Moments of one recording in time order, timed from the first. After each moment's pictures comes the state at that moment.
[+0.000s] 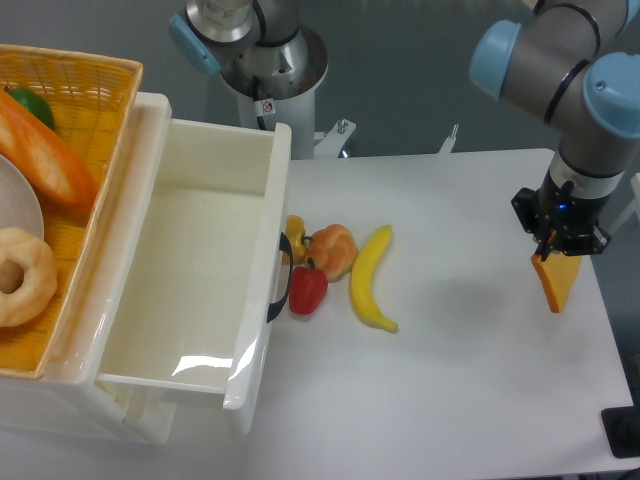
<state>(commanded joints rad) 2.82 -2.03 -1.29 -1.30 1.56 1.52</state>
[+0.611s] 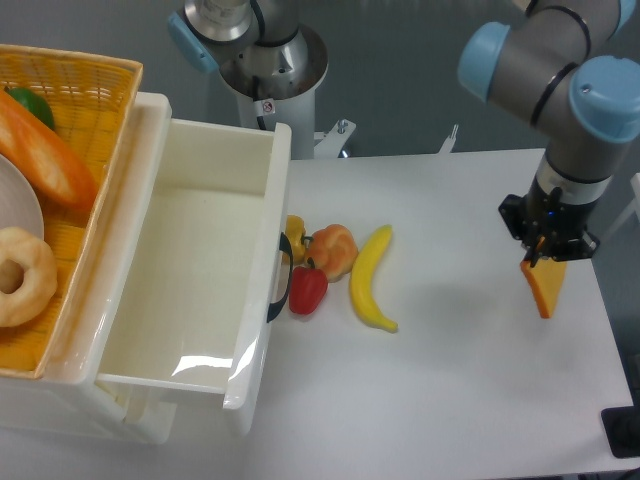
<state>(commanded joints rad) 2.75 -1.97 -1.31 -1.30 1.47 1.31</state>
